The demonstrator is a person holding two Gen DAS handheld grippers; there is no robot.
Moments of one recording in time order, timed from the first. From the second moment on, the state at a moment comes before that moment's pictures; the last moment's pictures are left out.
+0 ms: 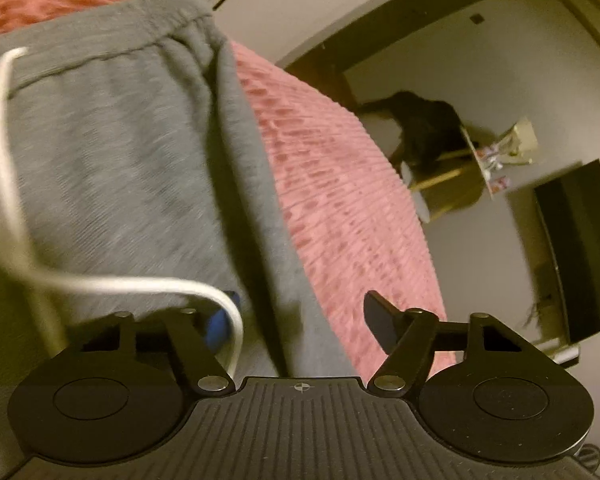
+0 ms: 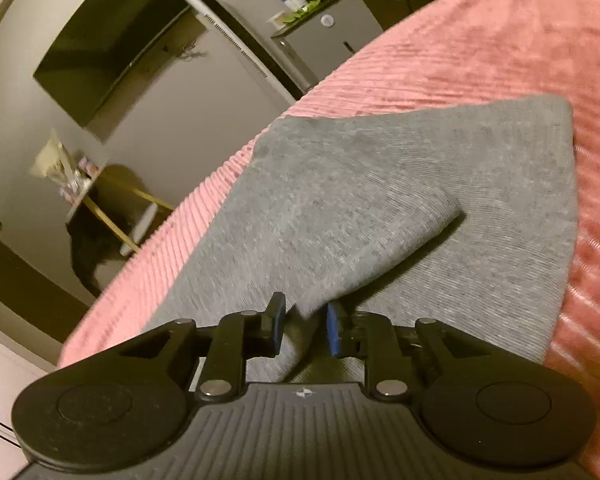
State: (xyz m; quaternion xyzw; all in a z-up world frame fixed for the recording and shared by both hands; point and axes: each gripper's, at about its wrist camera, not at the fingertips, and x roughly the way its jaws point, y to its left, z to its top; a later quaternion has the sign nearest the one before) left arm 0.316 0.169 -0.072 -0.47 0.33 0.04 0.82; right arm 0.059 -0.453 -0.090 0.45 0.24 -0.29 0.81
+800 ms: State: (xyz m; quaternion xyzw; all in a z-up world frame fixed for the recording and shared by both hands) left arm 0.137 0.156 -0.003 -0.42 0.30 -0.07 0.85; right arm 0.001 -0.496 -0.013 0.37 0.18 -0.25 0.88
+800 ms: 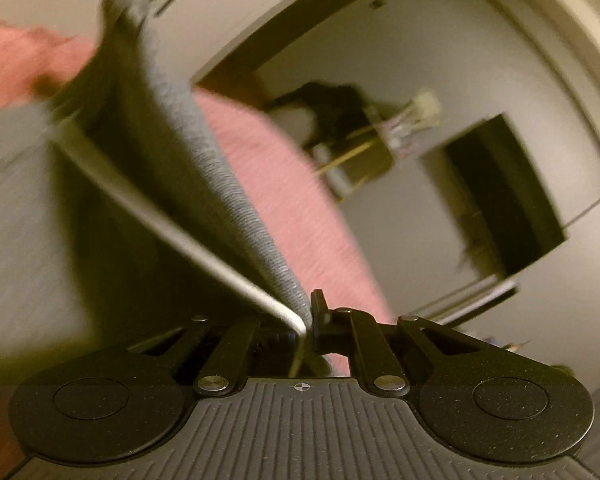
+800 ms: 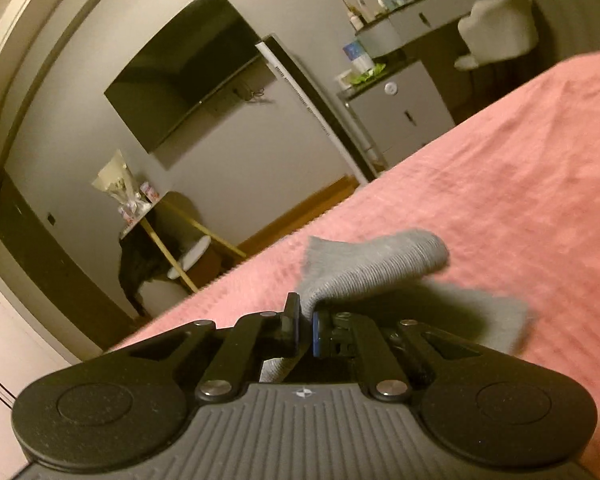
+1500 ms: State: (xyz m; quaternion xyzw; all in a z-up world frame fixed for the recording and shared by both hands) left arm 0.111 0.217 -0.072 -0.52 0.30 0.07 0.80; right arm 0.004 -0.507 -0.062 0.38 0.27 -0.29 0.84
